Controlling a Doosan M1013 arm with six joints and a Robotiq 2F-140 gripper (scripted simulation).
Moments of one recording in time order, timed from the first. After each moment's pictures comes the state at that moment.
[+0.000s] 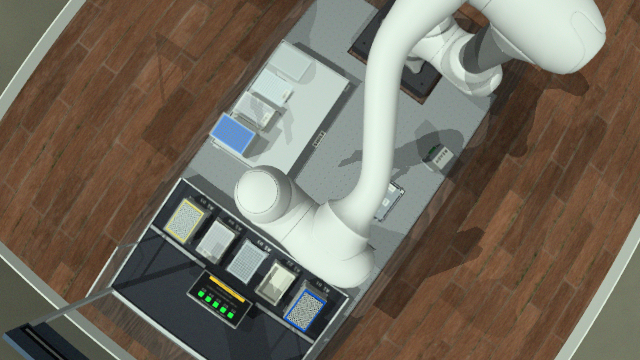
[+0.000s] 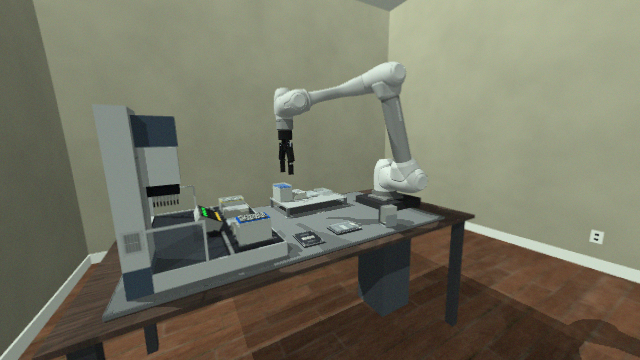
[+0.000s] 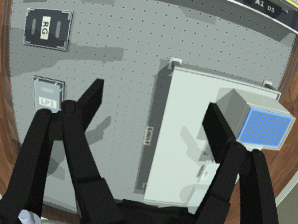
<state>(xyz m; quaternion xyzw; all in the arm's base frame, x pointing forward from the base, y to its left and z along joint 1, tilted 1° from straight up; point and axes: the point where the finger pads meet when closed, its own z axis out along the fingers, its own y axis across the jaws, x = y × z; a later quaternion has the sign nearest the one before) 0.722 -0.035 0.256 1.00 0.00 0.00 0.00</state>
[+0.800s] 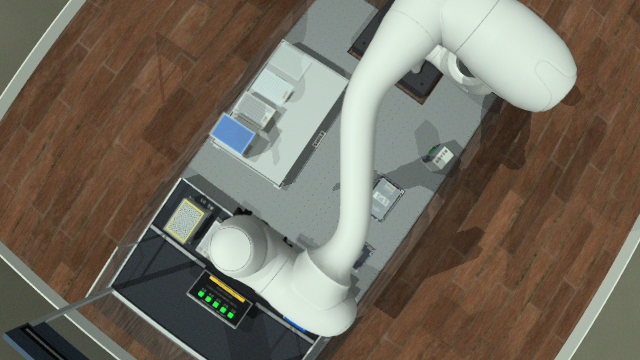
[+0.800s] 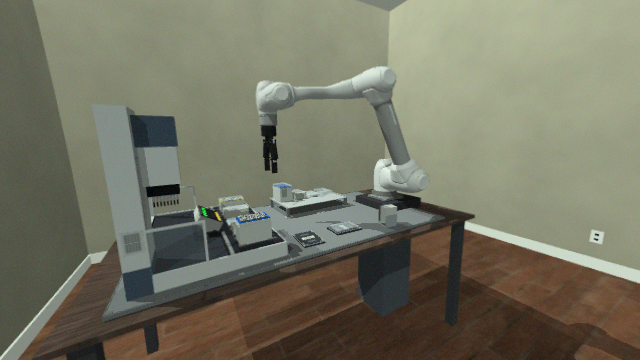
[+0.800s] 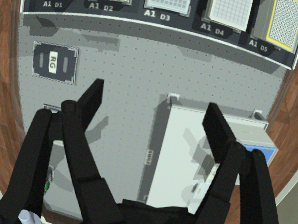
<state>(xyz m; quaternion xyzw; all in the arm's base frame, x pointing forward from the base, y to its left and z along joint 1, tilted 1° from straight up) 0.819 -0.014 0.275 1.00 0.00 0.00 0.00</state>
